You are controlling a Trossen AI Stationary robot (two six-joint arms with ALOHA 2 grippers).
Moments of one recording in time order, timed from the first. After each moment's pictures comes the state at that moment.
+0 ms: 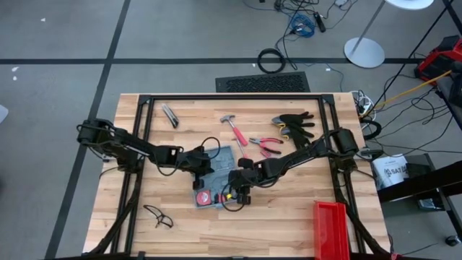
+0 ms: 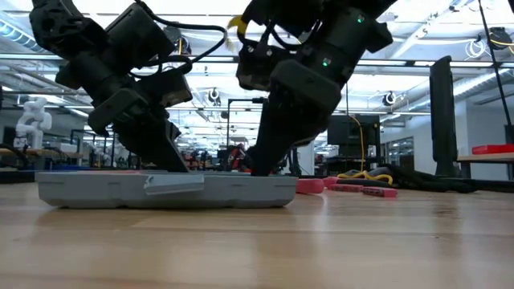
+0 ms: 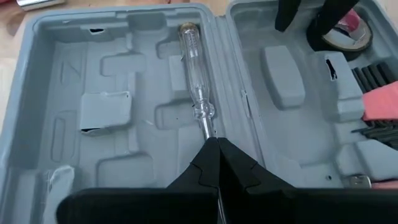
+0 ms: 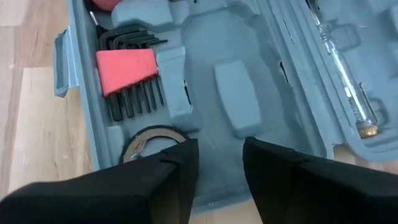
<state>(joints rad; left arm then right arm) -0.08 1.52 0.49 0.23 -0.01 -0.13 0.22 1.98 1.26 -0.28 0.10 0.28</state>
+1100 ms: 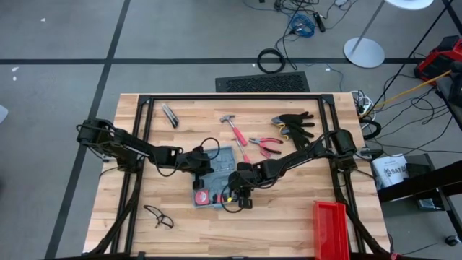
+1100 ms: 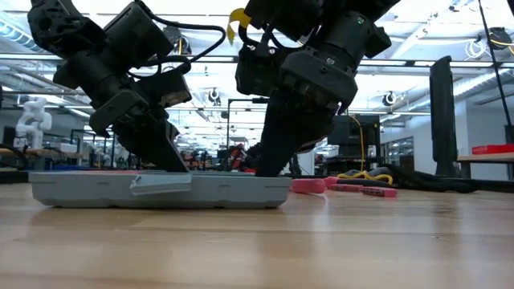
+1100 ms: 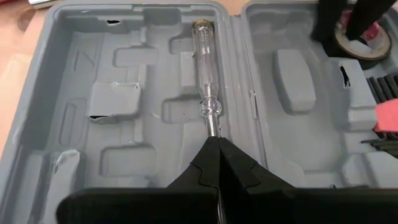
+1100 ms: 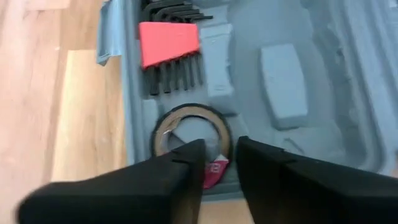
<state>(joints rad) -0.08 1.52 0.49 0.23 -0.05 -0.15 0.22 2.03 1.26 -0.29 -0.02 0.26</state>
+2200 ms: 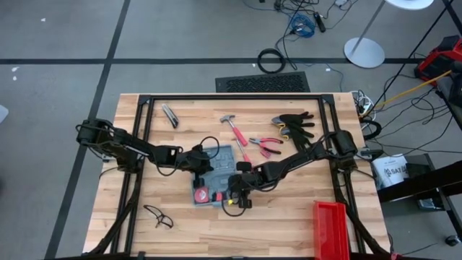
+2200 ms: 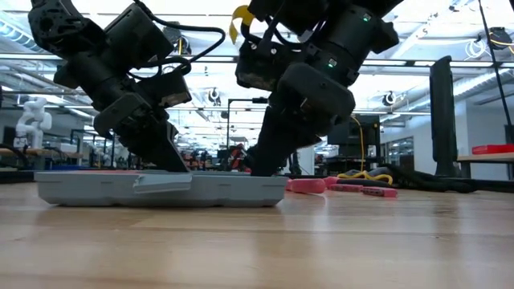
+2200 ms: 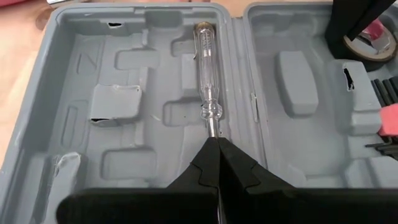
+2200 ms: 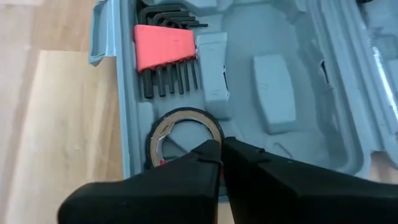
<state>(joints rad) -0.08 1.52 0.49 0.23 -0.07 -0.15 0.24 2.00 1.25 -0.25 0.13 0.20</state>
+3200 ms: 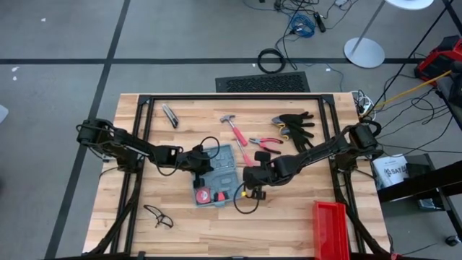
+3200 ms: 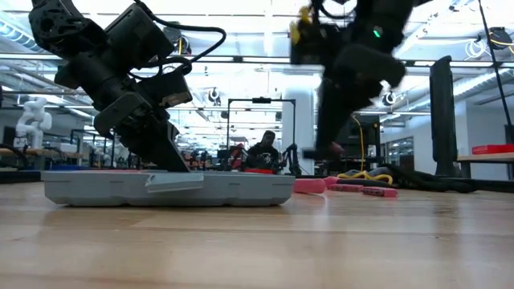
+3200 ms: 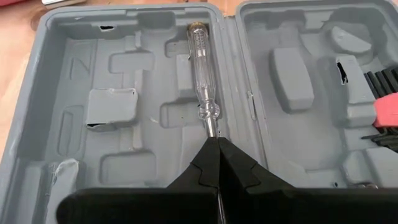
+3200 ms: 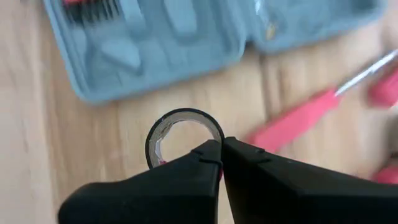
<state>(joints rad) -0.08 1.52 0.49 0.23 -0.06 -0.15 0.27 1.78 1.17 -0.60 0.26 0.35</state>
